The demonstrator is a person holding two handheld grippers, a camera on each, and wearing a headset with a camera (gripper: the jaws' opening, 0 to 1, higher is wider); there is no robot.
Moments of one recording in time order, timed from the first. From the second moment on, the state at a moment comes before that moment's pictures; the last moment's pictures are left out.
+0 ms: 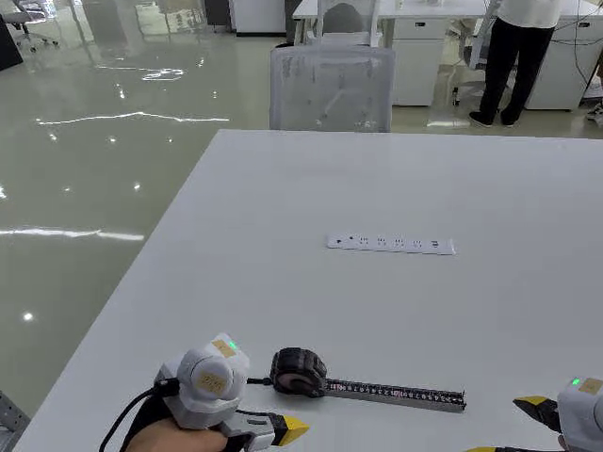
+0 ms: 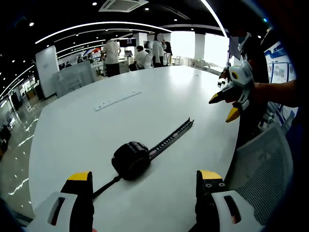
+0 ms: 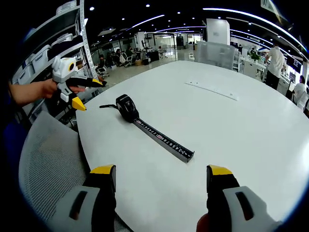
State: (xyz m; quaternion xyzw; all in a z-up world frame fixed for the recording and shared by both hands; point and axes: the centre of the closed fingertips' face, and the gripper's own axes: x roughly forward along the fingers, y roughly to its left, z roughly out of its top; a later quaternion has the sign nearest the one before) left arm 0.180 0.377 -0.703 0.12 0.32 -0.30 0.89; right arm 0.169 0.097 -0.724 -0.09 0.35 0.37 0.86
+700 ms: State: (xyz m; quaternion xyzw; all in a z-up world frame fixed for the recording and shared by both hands) left arm 0.150 0.384 -0.691 0.09 0.32 -0.27 0.90; right arm 0.146 0.096 -0.697 -0.08 0.34 0.36 0.87
